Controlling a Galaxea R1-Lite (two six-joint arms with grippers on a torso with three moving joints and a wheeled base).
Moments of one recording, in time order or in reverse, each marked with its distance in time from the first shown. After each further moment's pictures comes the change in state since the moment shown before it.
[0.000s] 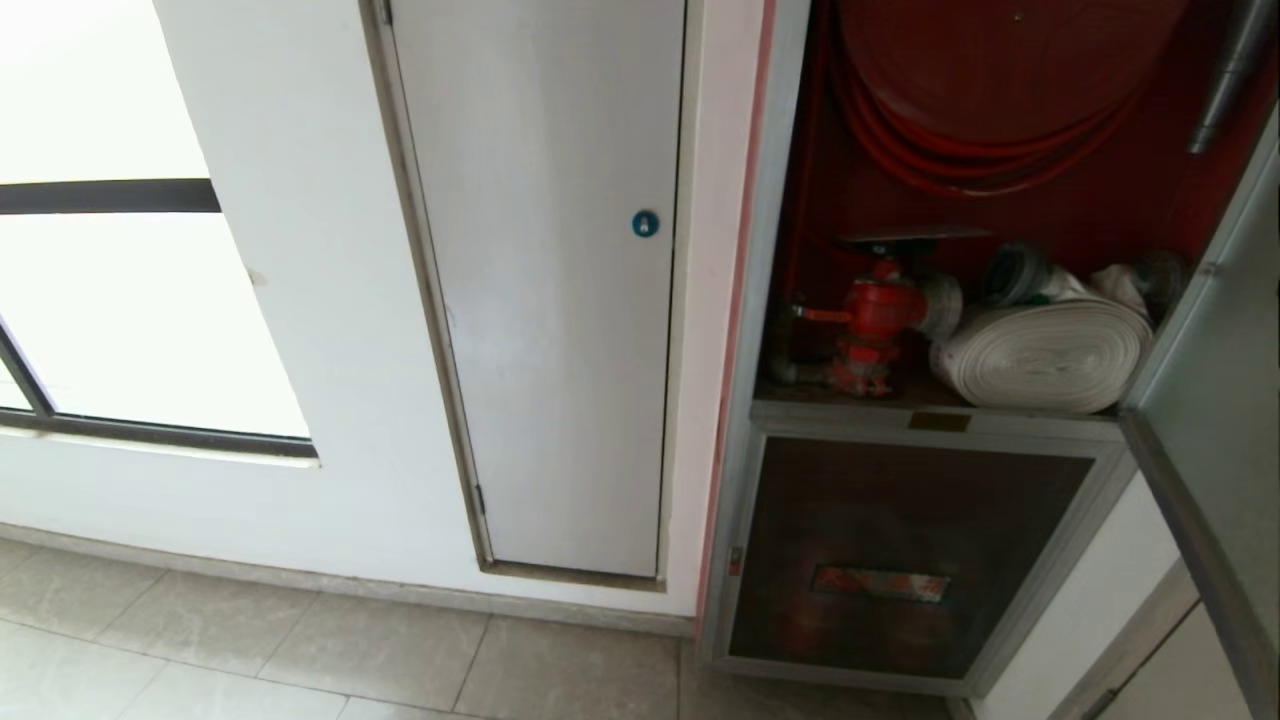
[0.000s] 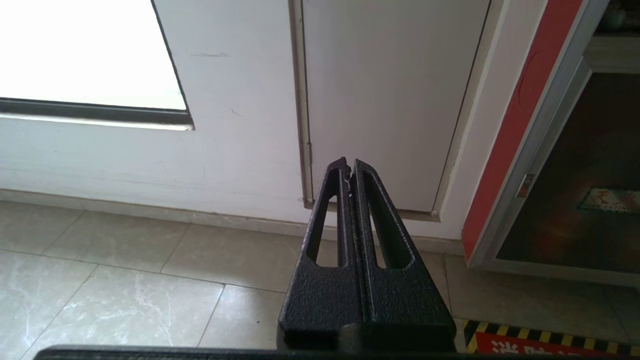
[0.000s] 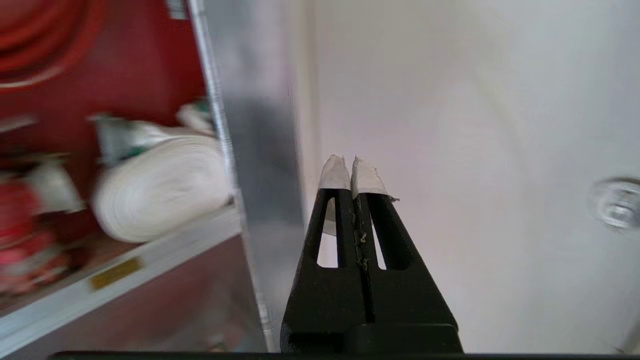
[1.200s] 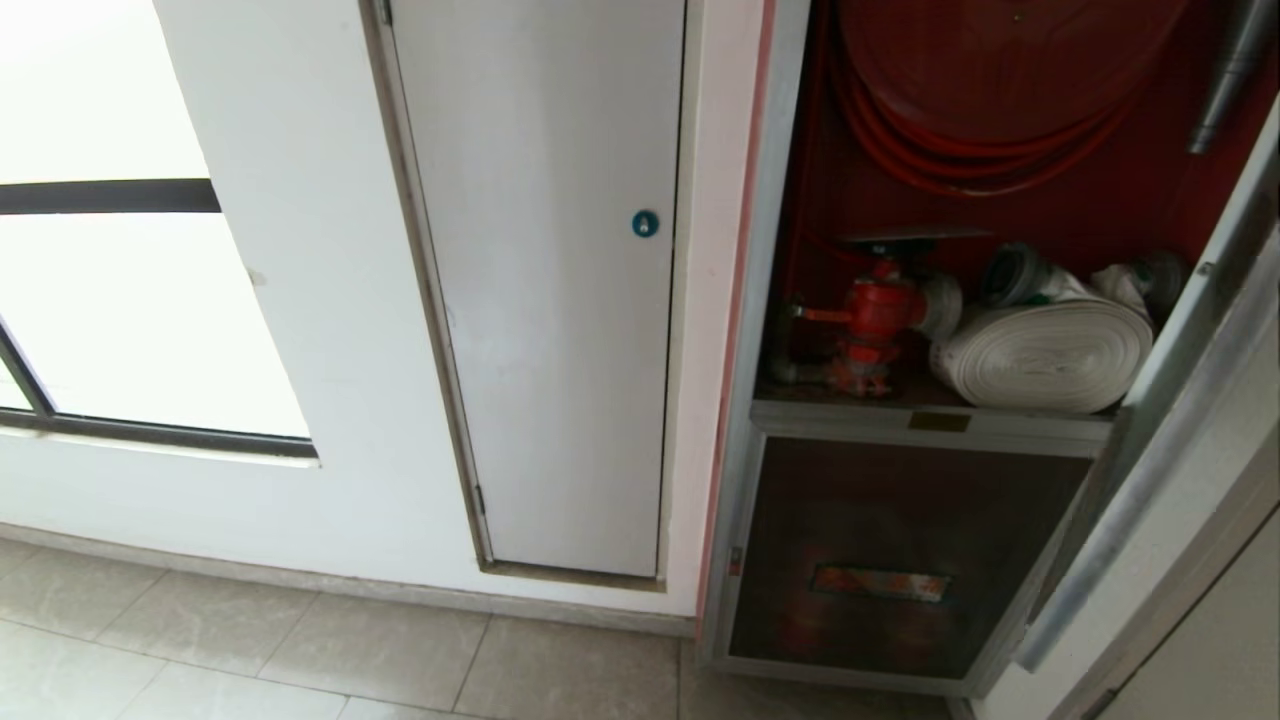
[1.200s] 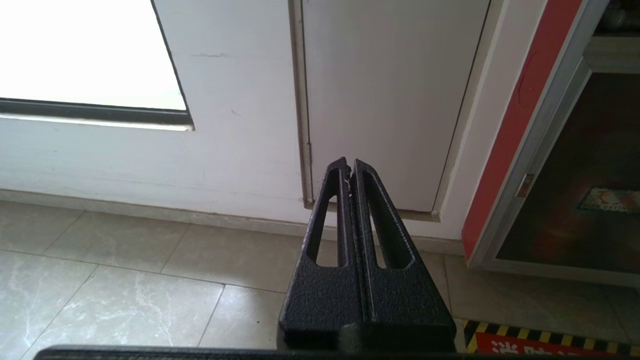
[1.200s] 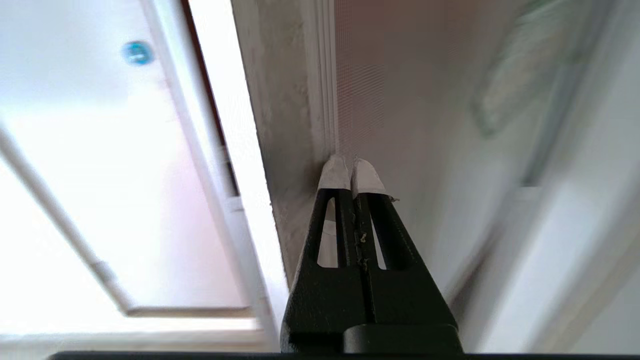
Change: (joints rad) left arm 0.000 0.000 0.000 0.000 0.000 0.000; right arm 0.698 0.234 -0.103 -0.013 0.068 0.038
